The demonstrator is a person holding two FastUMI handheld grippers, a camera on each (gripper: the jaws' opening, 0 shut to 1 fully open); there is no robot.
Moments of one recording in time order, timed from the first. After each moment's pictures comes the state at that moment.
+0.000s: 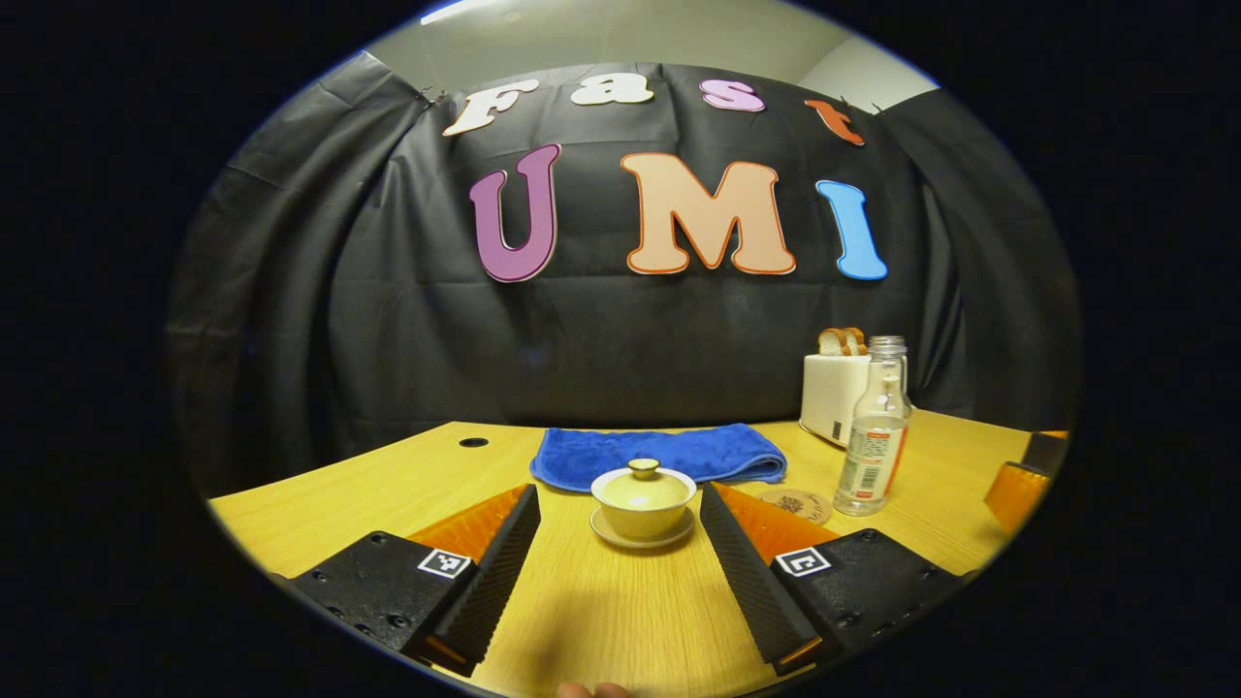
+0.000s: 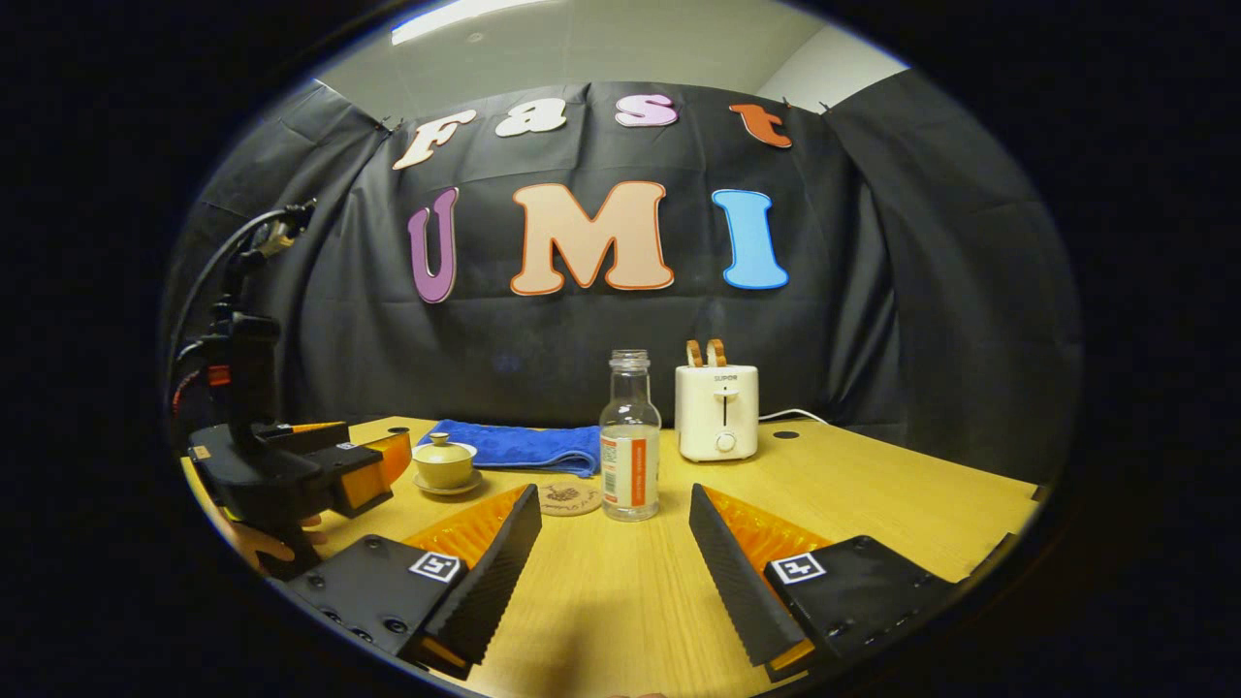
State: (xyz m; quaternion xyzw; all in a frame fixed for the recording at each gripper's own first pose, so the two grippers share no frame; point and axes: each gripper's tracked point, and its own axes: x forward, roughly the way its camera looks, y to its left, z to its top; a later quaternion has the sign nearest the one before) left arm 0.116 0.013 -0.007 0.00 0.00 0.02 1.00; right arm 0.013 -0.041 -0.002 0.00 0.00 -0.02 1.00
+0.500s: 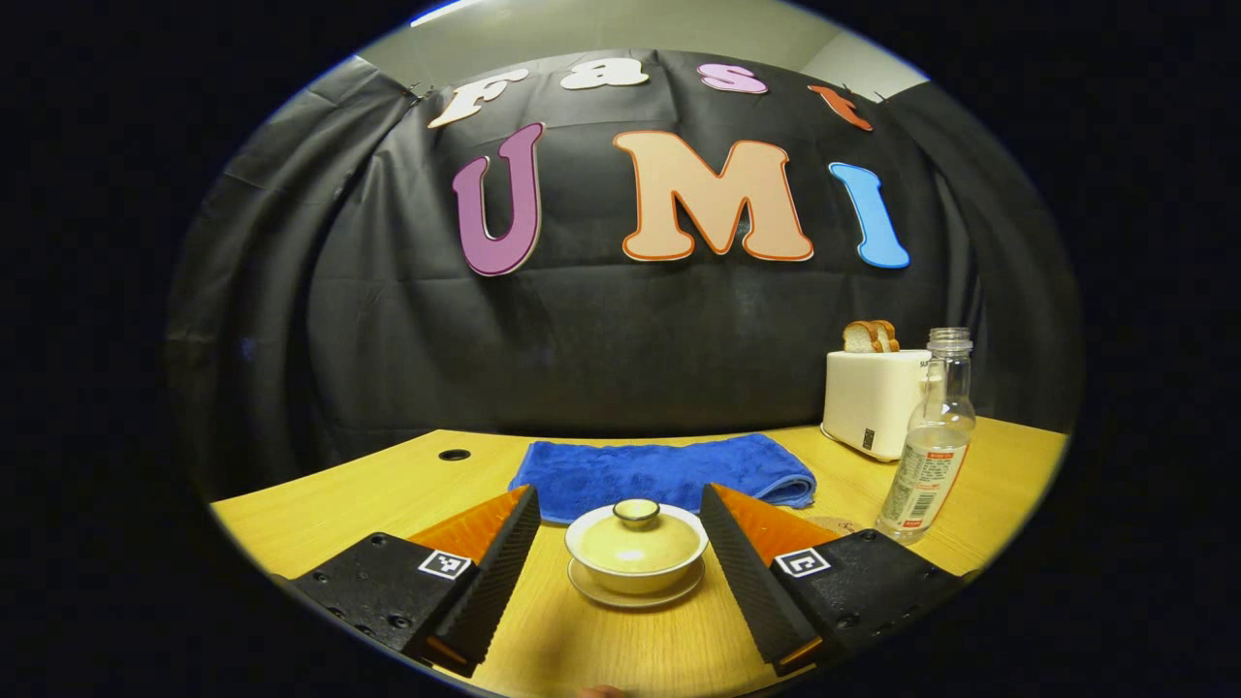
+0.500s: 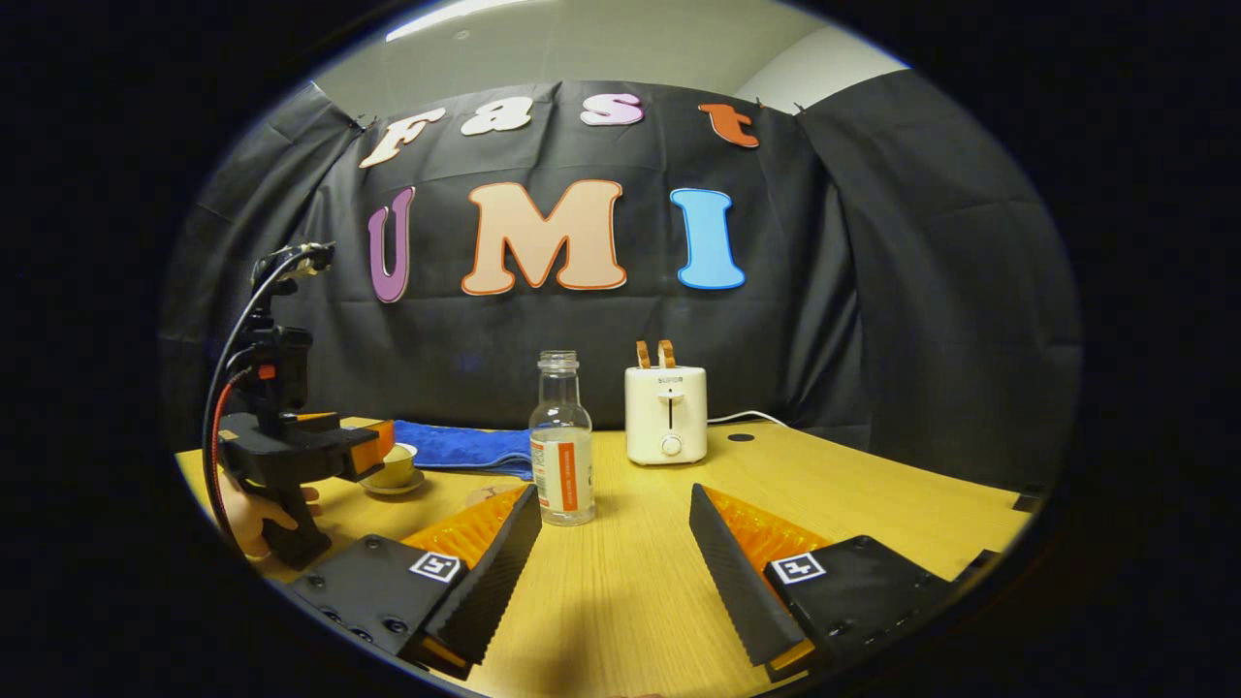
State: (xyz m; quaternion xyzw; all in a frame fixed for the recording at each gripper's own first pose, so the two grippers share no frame) left arm 0.184 0.004 -0.009 0.01 0.01 0.03 1.00; right arm 0.018 -0.087 0.001 0.00 0.00 -0.07 1.00
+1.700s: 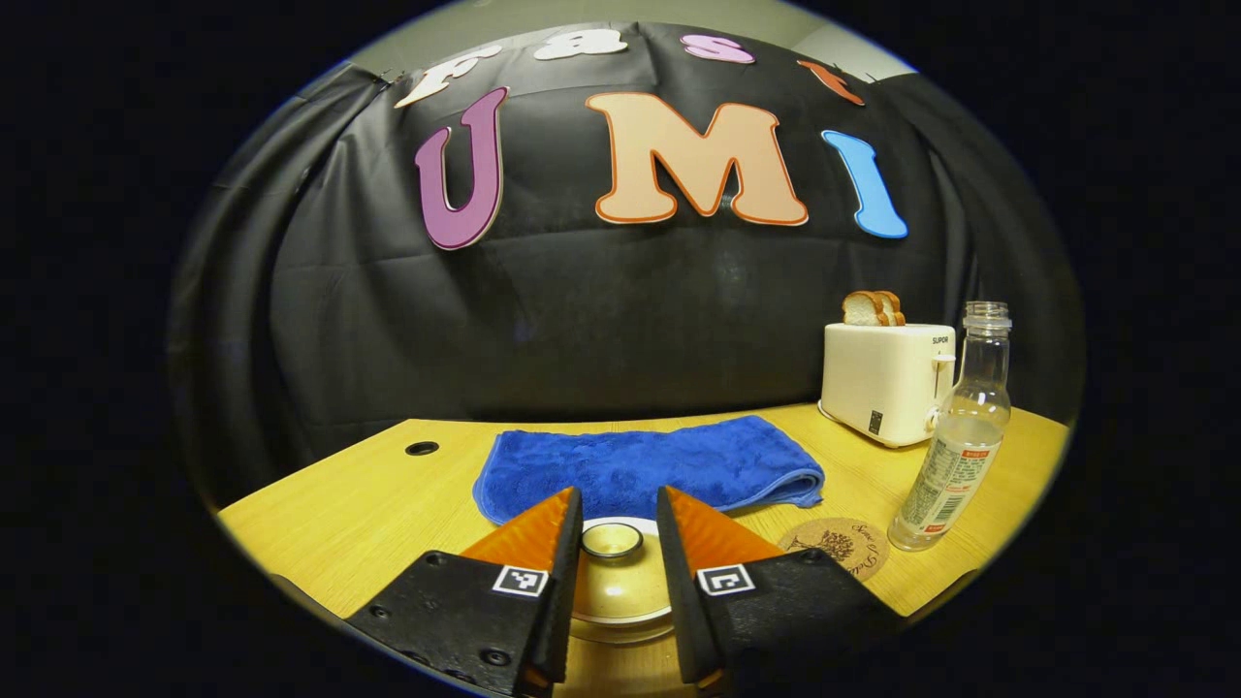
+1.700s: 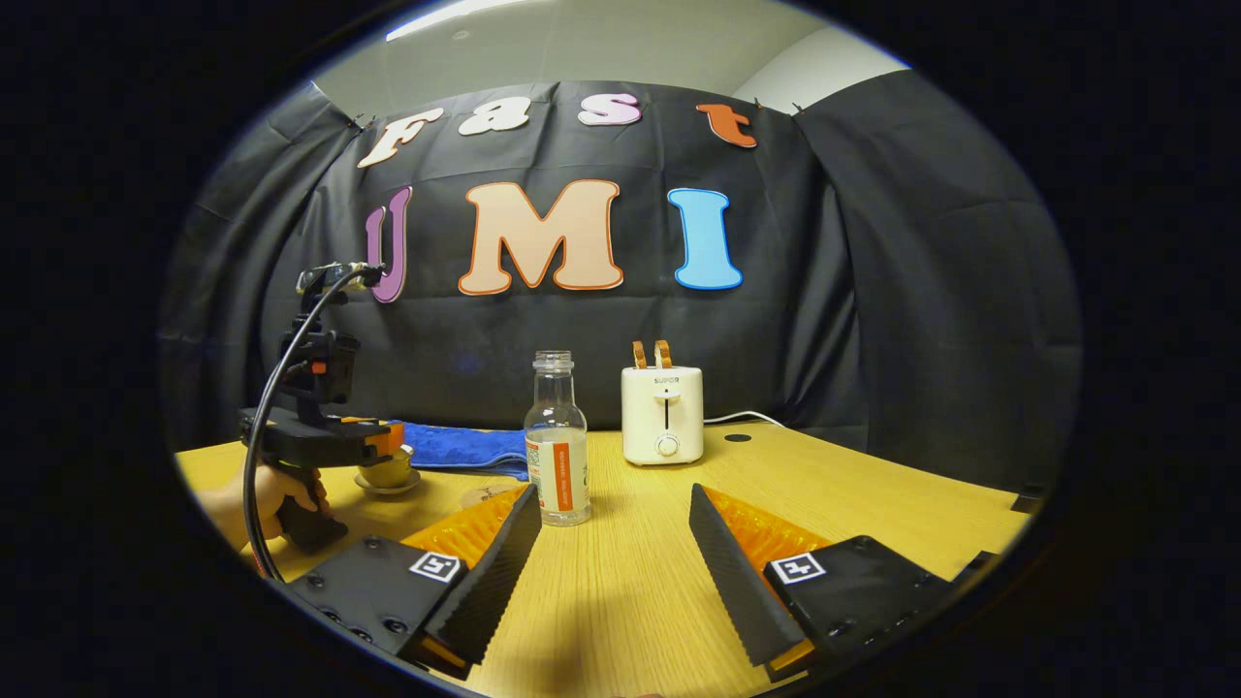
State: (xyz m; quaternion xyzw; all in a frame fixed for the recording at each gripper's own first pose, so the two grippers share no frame) left arm 0.219 0.002 -0.022 0.02 0.05 0.01 1.00; right arm 0.018 -0.088 0.001 -0.01 0.00 -0.07 1.00
